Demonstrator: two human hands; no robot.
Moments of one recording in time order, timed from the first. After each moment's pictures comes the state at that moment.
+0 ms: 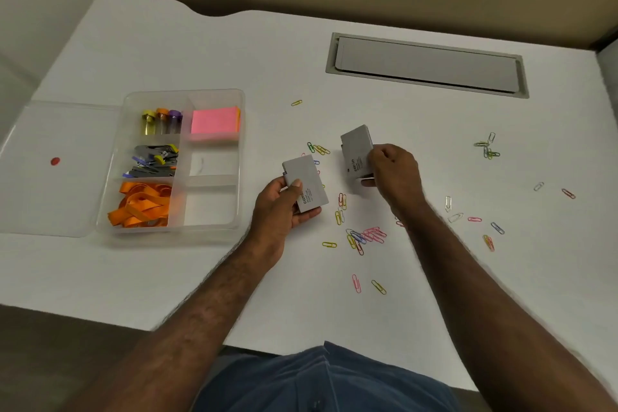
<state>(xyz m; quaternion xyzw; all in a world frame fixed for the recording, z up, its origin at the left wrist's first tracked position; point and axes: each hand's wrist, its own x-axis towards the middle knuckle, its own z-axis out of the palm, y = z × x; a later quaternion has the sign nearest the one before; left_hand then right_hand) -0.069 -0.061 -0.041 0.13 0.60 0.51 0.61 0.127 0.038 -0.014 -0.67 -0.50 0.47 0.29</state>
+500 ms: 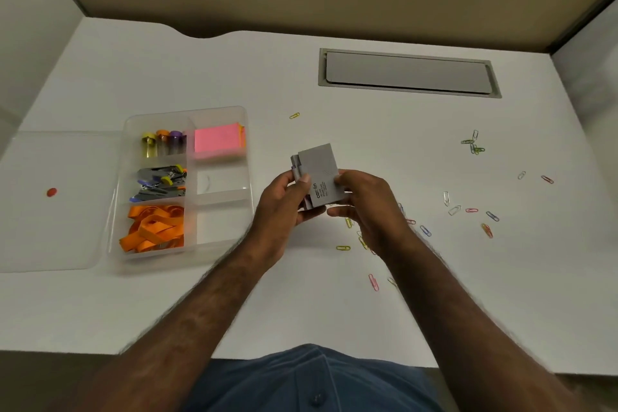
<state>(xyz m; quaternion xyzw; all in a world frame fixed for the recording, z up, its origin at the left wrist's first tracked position) -0.118 -0.053 0.009 0.30 0.52 0.46 0.65 0.040 -0.037 0.045 -0.60 -0.34 0.62 0.38</state>
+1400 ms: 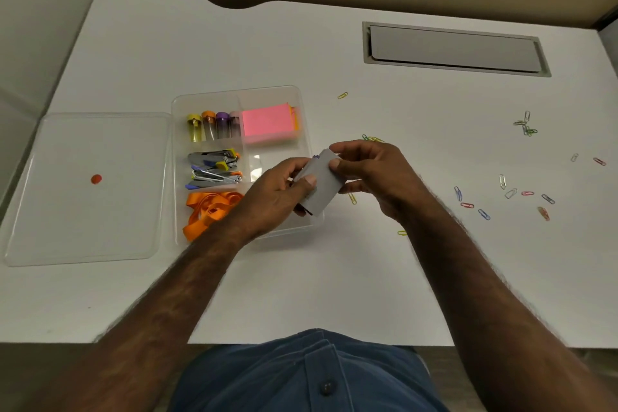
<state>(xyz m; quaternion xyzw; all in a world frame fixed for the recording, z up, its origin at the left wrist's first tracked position) -0.258 -0.046 0.015 0.55 0.57 0.25 0.56 -0.052 -0.011 0.043 -0.59 -0.42 0.61 0.31</state>
